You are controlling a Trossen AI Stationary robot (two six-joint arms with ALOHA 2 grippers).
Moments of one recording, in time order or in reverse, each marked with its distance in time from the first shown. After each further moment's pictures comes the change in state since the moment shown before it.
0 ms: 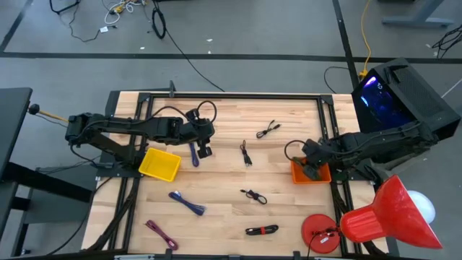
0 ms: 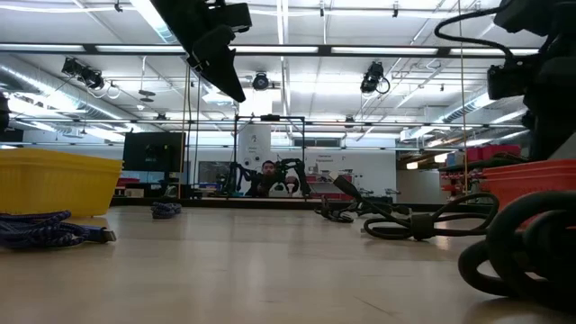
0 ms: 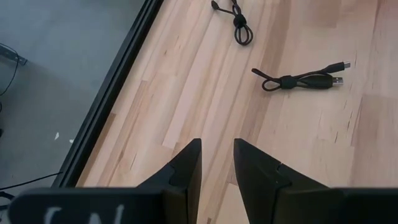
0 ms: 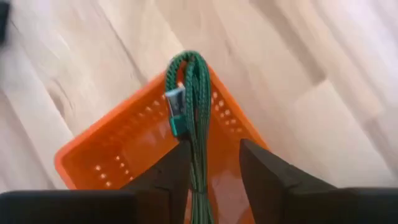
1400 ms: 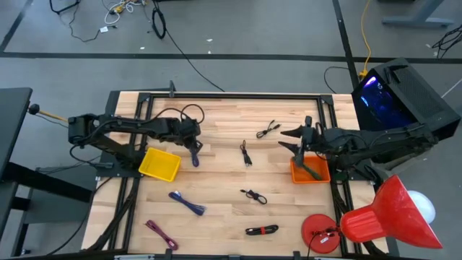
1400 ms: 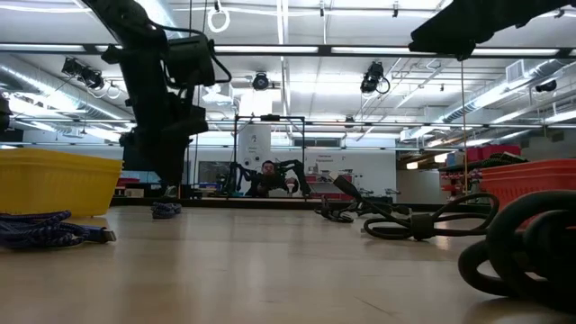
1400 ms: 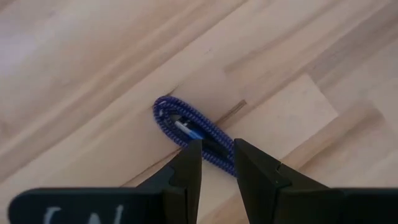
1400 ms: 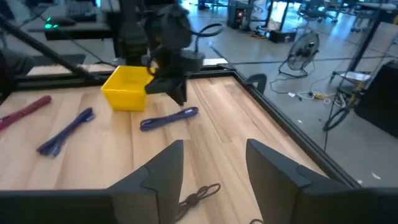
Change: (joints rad) left arm 0.223 0.020 -0.351 0.004 0.200 -0.581; right arm -0.015 -0.065 0.035 0.843 0.270 -0.679
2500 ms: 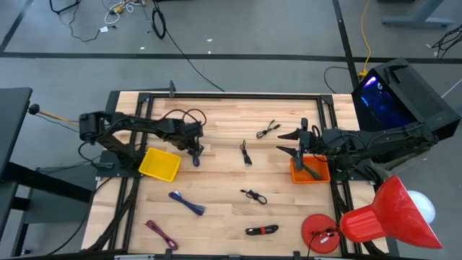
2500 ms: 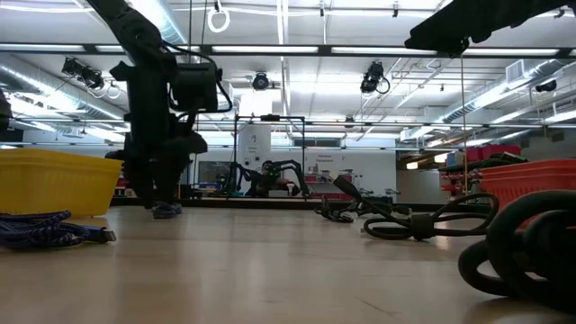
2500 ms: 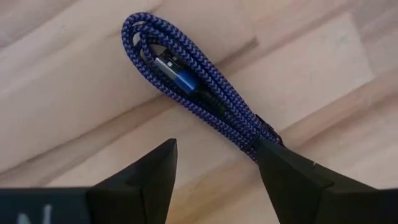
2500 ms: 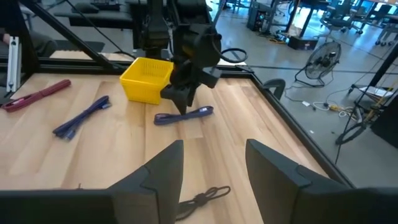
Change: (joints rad) left arm 0.025 0.136 0.002 -0.016 0.172 -0.131; right arm 0.000 0.028 0.000 0.020 -0.077 -0.078
